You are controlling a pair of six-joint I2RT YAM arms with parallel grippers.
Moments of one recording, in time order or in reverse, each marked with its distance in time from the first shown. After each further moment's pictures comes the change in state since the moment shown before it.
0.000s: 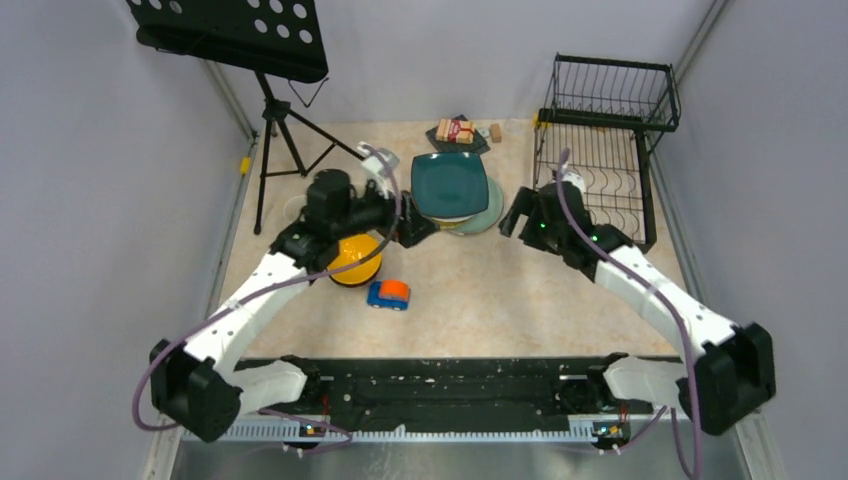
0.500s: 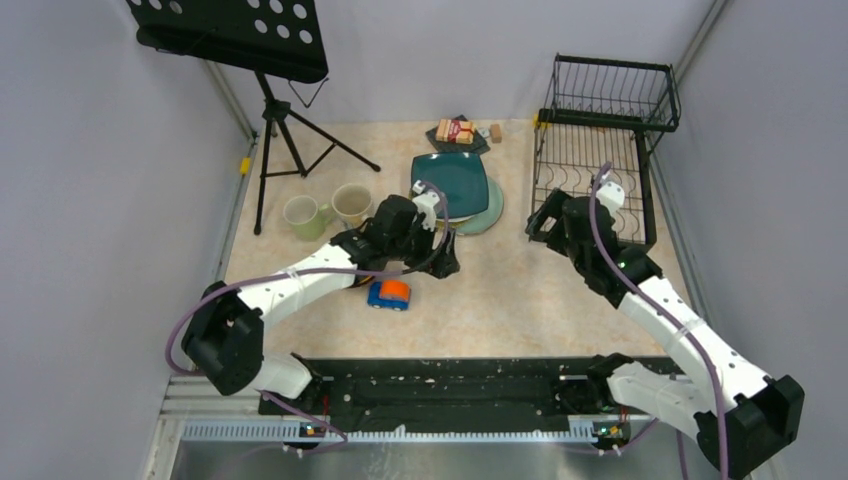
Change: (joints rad) left arm -0.278 0.301 -0.009 -0.101 -0.285 -0.020; right arm -0.024 -0.295 -0.114 -0.031 0.294 0.083
